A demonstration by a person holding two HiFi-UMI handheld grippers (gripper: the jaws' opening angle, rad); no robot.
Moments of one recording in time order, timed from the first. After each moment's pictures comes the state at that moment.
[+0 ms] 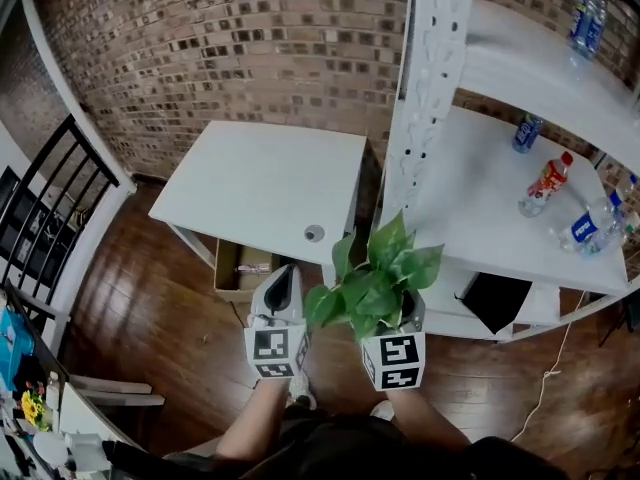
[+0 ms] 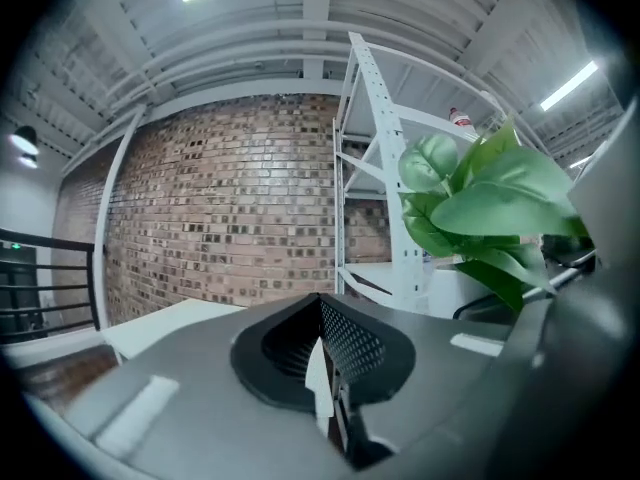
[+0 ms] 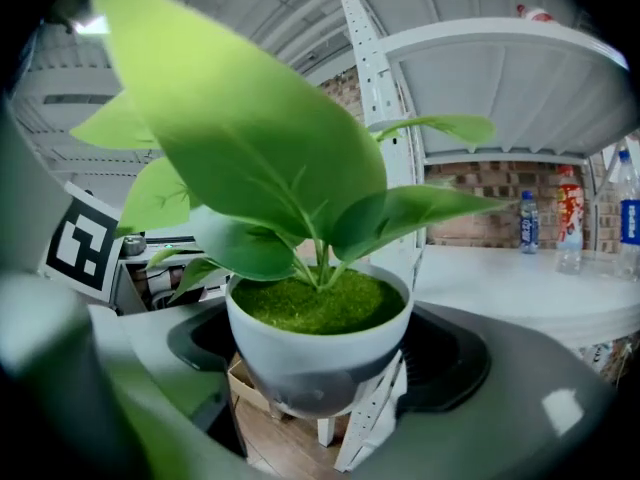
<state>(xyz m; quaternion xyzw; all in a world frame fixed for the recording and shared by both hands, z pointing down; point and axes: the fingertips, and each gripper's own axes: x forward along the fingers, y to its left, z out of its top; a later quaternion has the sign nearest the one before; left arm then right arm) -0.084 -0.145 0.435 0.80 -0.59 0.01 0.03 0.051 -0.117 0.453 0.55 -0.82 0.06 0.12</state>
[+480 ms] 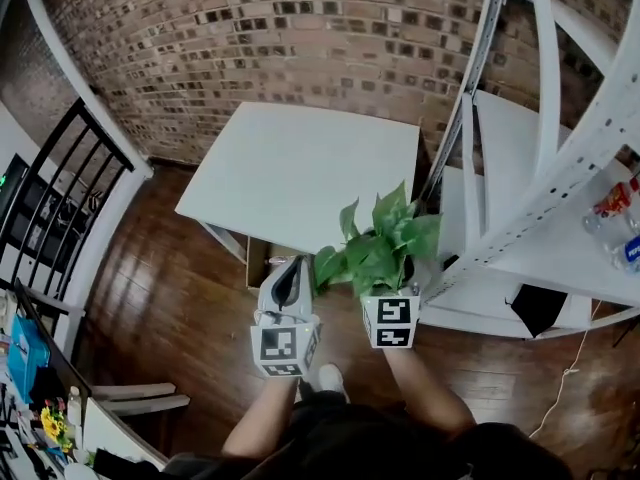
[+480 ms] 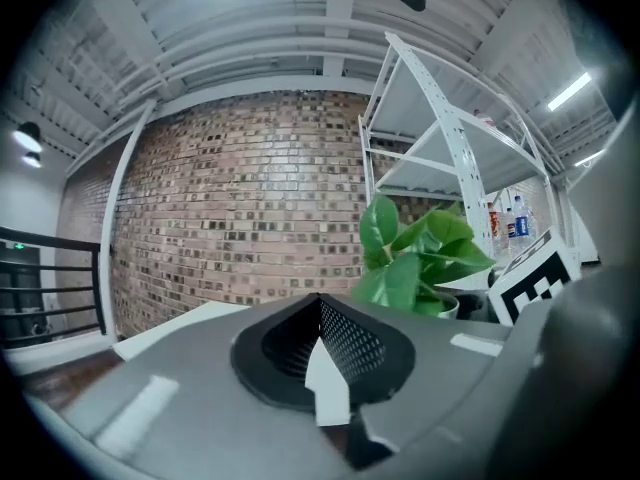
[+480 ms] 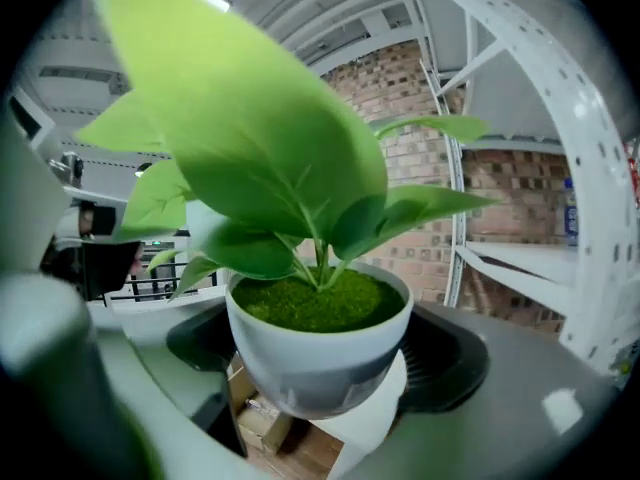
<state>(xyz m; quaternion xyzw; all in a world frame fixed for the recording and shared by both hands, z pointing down) -0.235 -0.218 0.457 0.80 -0.60 0.01 0.04 -0.105 -0.263 0.525 0.57 -0.81 0.04 0.11</state>
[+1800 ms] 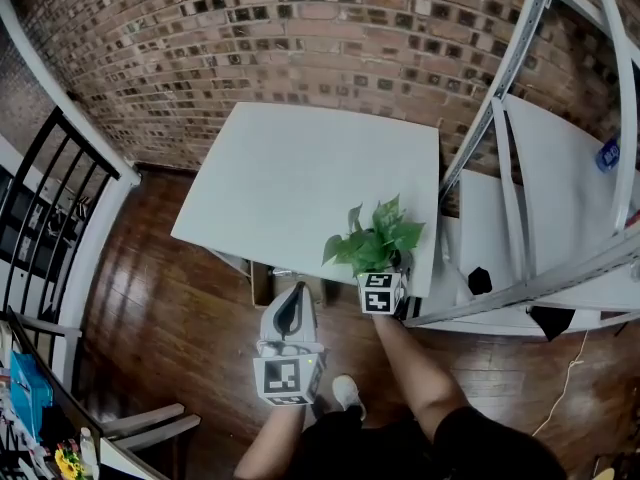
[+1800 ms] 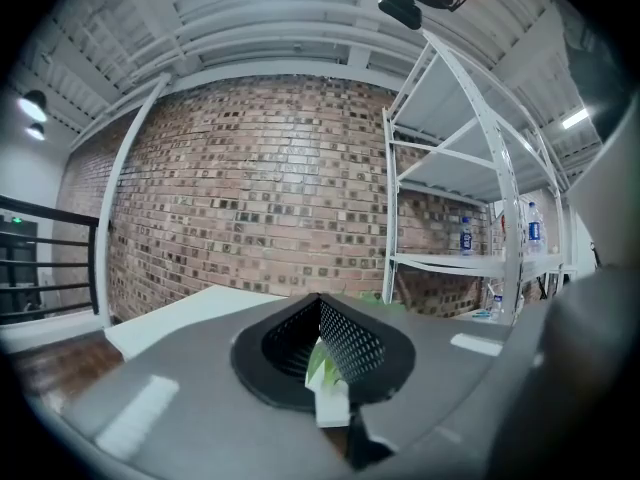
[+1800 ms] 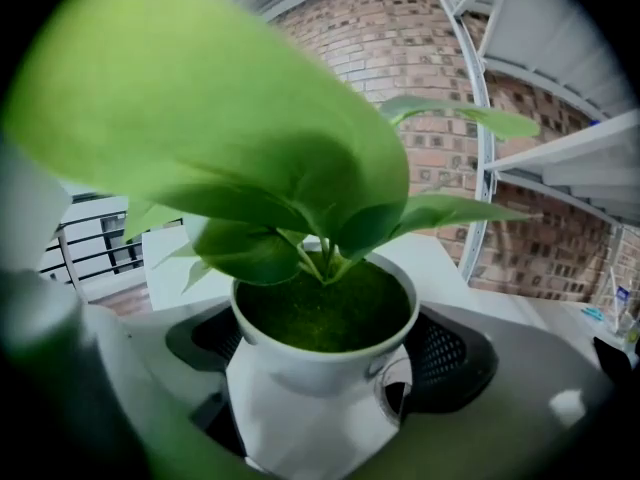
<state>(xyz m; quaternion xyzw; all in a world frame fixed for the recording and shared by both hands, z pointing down) -0.315 -0.280 0.501 0.80 -0.60 0.00 0.07 -0.168 -0.416 0.720 0.60 -0.76 0.12 0.21</state>
